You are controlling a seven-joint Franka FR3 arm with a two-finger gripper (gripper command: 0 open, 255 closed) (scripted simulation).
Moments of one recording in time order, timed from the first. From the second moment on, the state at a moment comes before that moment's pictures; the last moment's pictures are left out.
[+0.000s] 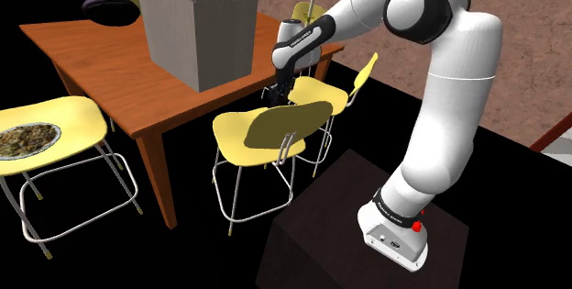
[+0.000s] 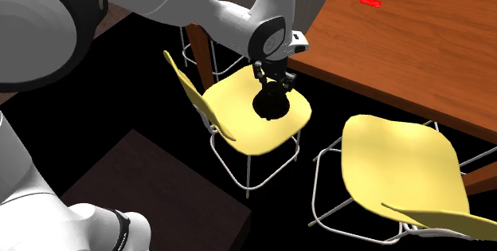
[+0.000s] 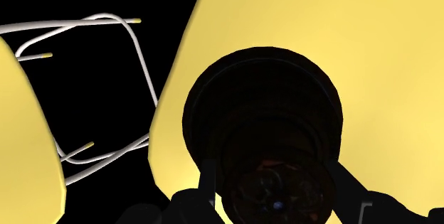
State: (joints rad) arm -0.08 0.35 -0.10 -2.05 -0.06 2.43 -0.13
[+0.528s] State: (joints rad) arm -0.08 0.28 -0.10 -2.03 -0.06 2.34 -0.14
